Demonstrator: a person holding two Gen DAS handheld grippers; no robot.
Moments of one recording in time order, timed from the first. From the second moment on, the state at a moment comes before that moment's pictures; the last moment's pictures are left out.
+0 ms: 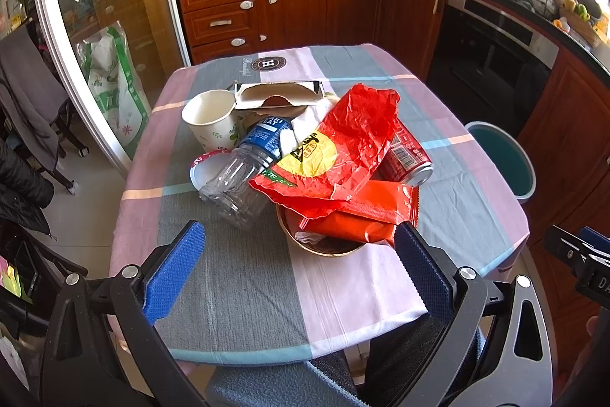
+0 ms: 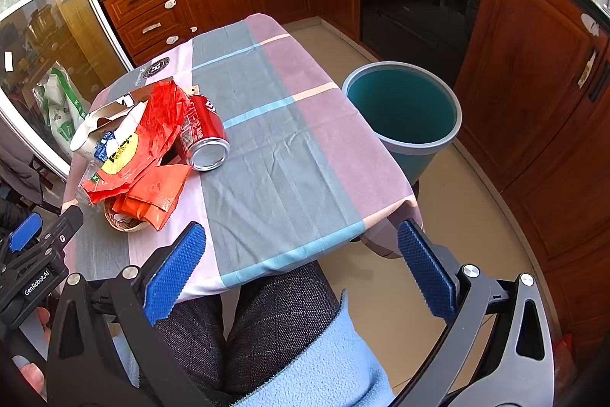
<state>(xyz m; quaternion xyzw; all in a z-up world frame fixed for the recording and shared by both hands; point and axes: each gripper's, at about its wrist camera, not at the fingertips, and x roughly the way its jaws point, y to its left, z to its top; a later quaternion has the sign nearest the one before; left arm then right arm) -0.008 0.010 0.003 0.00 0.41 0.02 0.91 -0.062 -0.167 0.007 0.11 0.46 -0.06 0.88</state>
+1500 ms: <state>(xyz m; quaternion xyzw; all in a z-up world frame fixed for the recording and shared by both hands) 0.057 0.019 -0.040 0.11 0.43 -0.11 0.89 0.005 -0.097 -0.022 0.07 0.49 0.05 0.87</state>
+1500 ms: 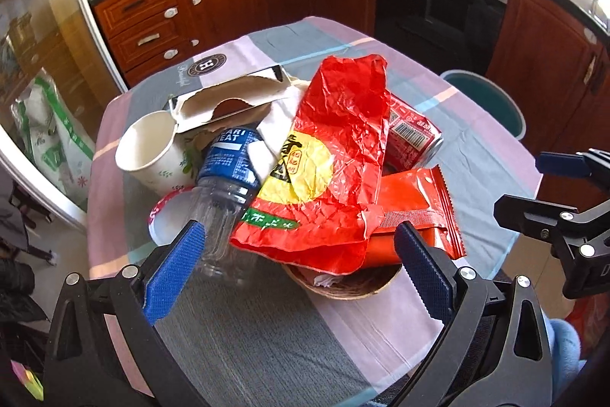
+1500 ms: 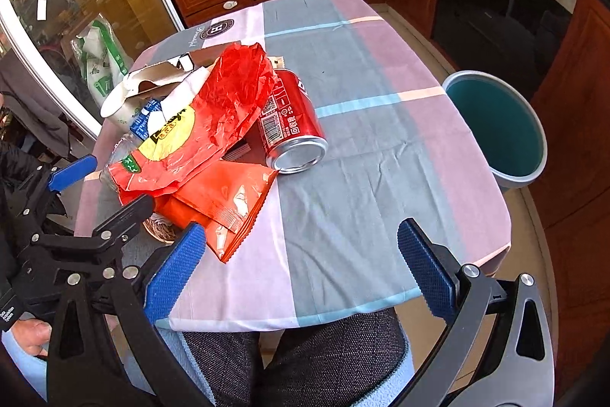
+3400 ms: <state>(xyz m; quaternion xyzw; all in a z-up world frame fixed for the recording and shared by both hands) 0.043 -0.015 0.006 0.09 0.41 -0.15 0.89 0.014 -0.121 0.013 0.11 0.43 0.13 0.89</state>
